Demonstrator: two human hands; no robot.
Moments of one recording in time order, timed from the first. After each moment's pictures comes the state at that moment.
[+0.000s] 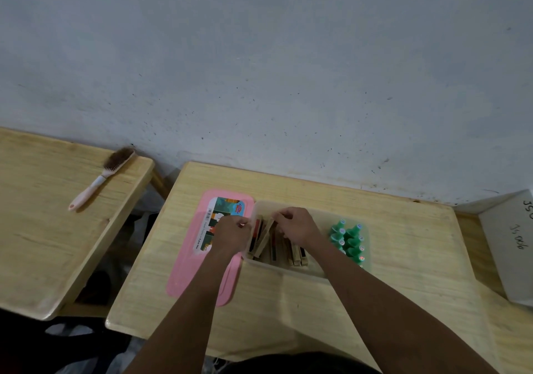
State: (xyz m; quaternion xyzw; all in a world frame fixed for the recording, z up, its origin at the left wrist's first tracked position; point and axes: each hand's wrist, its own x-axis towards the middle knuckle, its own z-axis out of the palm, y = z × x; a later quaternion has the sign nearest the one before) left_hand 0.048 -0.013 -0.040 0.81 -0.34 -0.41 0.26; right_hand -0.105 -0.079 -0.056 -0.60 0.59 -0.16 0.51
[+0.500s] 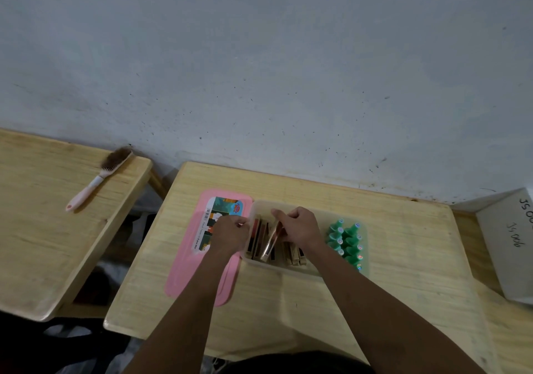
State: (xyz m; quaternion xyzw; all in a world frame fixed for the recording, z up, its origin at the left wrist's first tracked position) left_hand 0.050 -0.013 -0.041 0.81 -0.34 -0.41 0.26; right_hand -0.109 -0.066 -0.046 -0.47 0.65 -0.25 0.55
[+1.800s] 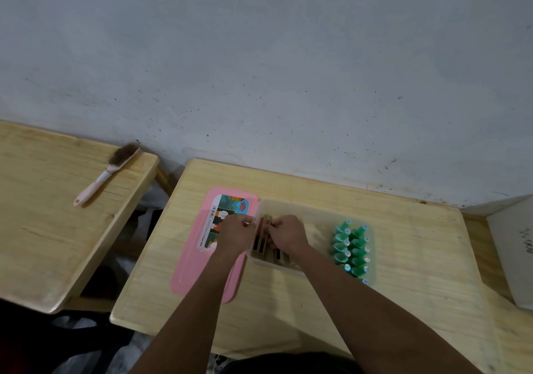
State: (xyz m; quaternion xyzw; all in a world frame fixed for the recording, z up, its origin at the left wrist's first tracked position) left_hand 0.048 -0.010 -0.040 0.80 -0.35 -0.40 0.27; right_hand -0.073 -0.060 -0.078 -0.60 0.63 -0.11 0.48
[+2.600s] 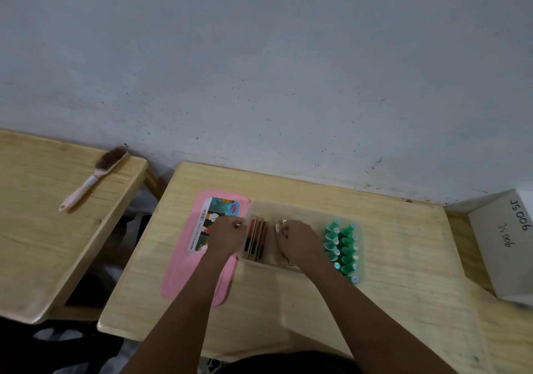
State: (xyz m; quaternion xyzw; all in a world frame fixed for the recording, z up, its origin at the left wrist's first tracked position) left_hand 0.048 -0.010 -0.043 0.80 -0.38 -0.38 0.26; right_hand -0.120 -0.046 -0.044 -0.71 0.63 -0.01 0.30
